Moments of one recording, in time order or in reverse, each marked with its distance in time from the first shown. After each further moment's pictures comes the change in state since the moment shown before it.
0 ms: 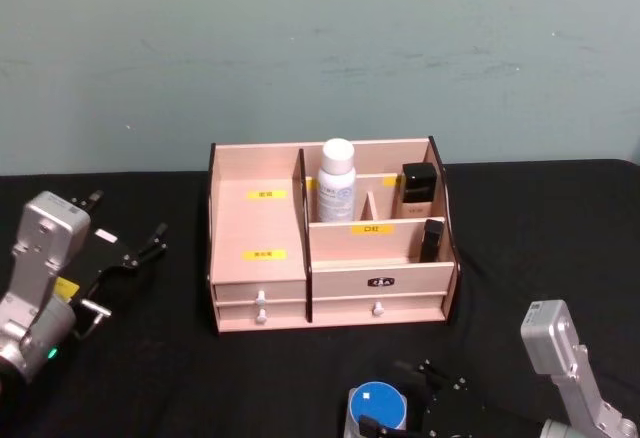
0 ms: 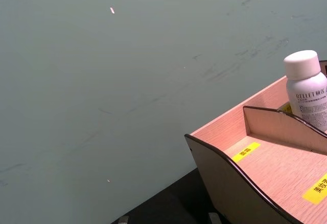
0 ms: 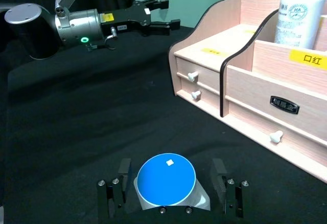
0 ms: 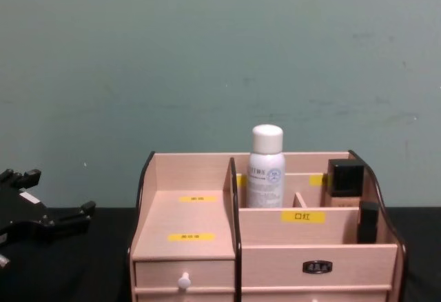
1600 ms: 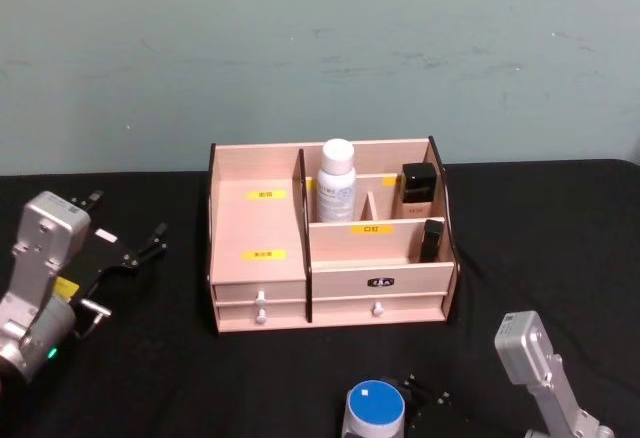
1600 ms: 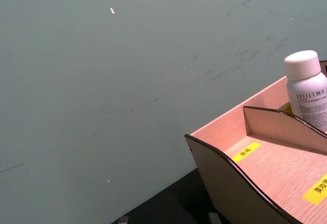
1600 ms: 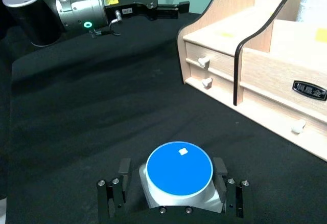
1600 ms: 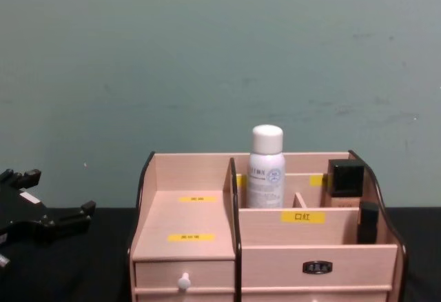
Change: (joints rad) left arm 0.000 0.000 0.000 0.000 0.000 0.000 0.000; right arm 0.031 -0.015 -0.053 0.037 -0.015 0.021 0.001
